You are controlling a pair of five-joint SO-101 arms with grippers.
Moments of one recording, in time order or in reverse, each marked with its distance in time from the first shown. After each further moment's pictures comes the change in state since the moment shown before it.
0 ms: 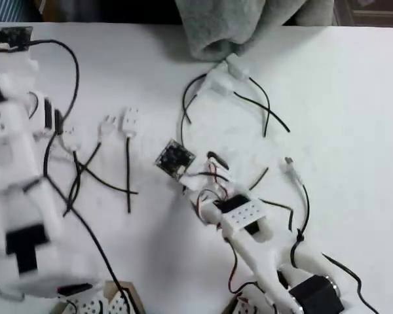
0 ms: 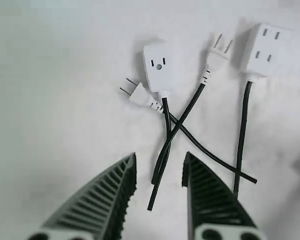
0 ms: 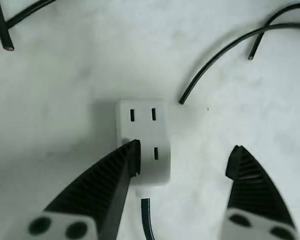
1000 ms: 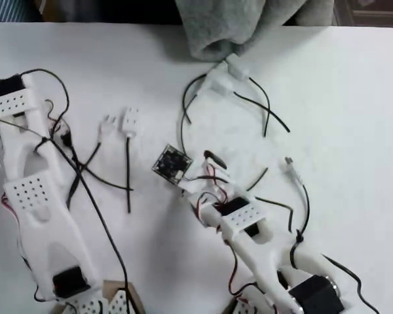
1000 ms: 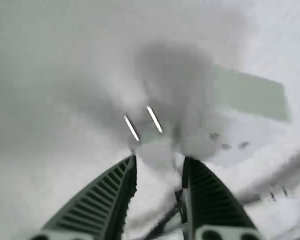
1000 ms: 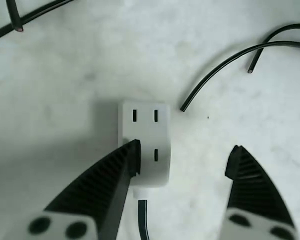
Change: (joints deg) left arm -5.0 58.1 -39.2 1.8 29.4; right arm -0.7 -0.1 1.6 -3.3 3.2
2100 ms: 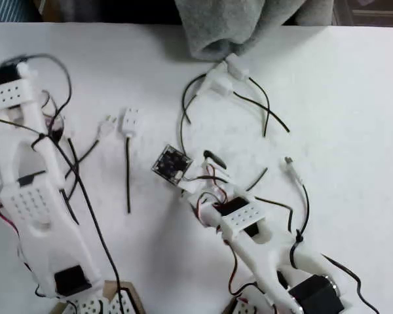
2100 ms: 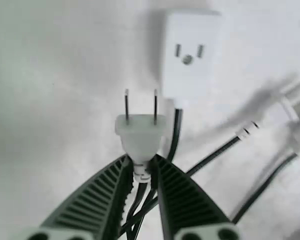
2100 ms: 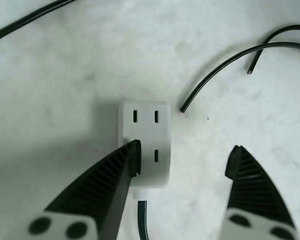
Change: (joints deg) left arm 4.2 -23.4 15.6 0.0 -15.0; right arm 0.0 0.0 0.0 -0.4 0.0
